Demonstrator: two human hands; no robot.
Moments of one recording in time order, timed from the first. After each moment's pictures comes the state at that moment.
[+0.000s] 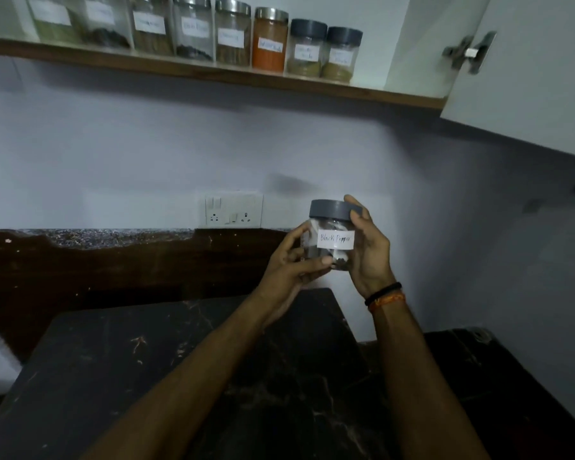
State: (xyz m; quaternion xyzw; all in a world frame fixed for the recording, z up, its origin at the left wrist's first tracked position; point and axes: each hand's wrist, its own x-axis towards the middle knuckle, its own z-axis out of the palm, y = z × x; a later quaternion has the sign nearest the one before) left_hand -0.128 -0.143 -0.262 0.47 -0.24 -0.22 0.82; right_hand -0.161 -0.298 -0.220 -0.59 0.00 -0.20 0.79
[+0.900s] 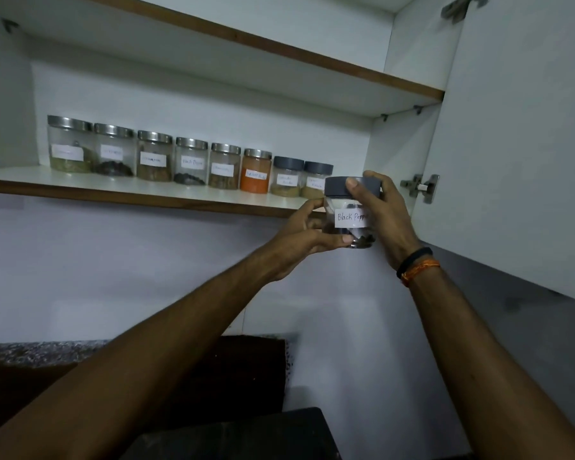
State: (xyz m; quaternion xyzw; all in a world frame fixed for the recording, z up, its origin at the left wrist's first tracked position) left_hand -0.038 -0.189 -0.031 0.56 -0.43 -0.11 0.70; right_hand -0.110 -0.341 0.013 -0.74 -0.08 -0.38 0.55
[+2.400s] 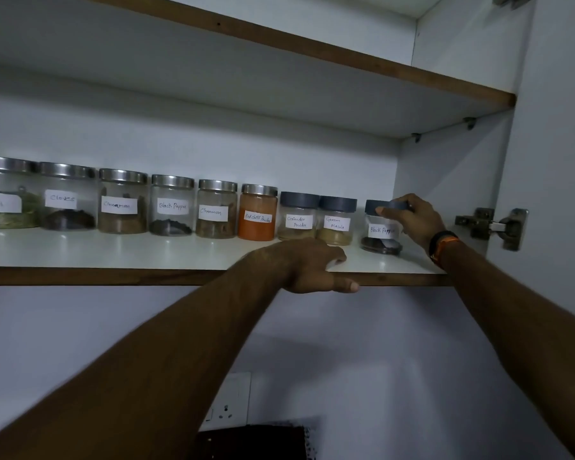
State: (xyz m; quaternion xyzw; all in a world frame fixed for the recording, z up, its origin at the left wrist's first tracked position) left_hand 0.097 -0.213 0.039 0.87 -0.47 0.09 0.03; right_hand 0.111 -0.491 0.067 -0.82 0.08 -0.40 0.39
